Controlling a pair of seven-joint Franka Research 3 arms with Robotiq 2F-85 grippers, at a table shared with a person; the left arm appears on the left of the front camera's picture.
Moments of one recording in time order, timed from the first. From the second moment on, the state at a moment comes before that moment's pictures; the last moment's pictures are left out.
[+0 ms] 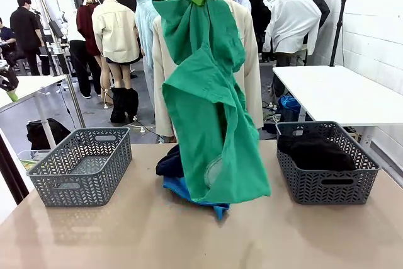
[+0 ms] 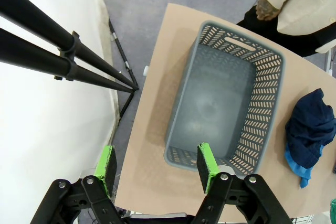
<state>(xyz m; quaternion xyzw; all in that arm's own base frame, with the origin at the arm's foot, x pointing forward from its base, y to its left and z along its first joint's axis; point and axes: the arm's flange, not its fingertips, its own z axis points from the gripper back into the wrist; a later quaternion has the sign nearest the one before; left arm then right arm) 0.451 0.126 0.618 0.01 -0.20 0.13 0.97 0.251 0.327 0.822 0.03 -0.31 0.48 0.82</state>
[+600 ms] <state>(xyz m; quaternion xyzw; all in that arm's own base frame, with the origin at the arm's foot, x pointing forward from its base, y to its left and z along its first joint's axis) 0.451 0.127 0.618 0.01 -0.20 0.13 0.97 0.250 0.328 0.822 0.03 -0.31 0.48 0.82</state>
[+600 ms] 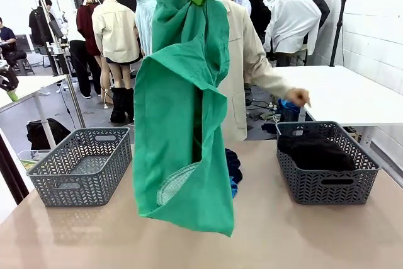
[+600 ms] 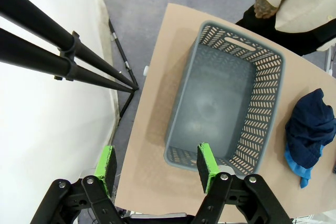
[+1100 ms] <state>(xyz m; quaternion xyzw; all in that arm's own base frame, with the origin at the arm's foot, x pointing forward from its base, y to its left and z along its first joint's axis) 0.451 0.126 0.618 0.01 -0.20 0.13 0.97 0.250 0.328 0.822 0.04 -0.31 0.48 0.82</state>
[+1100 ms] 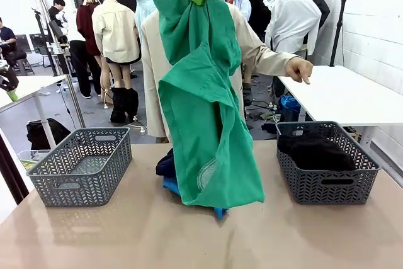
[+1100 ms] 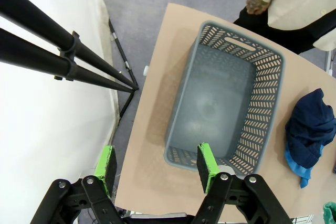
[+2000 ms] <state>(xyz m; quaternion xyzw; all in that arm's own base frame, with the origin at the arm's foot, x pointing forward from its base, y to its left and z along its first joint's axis) 0.451 0.126 0.618 0.01 -0.20 0.13 0.97 0.250 0.328 0.822 0.04 -0.31 0.48 0.82</state>
